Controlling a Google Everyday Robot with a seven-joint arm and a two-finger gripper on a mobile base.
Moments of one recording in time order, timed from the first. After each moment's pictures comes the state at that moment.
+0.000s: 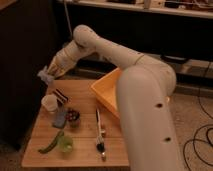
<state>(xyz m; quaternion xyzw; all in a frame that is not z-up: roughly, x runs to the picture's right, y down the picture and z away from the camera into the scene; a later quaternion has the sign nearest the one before) -0.252 -0.068 0.707 -0.55 -0.02 0.67 0.50</state>
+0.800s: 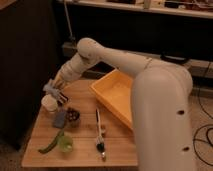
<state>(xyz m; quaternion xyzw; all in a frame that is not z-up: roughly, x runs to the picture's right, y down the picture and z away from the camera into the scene) -0.256 -0.016 0.703 -0.56 0.00 0.64 0.52</state>
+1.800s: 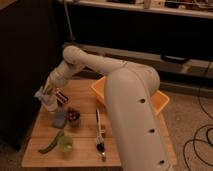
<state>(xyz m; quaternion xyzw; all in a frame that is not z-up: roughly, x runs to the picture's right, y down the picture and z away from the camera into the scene) -0.311 0.014 0.754 -0.58 0.03 0.63 0.52</state>
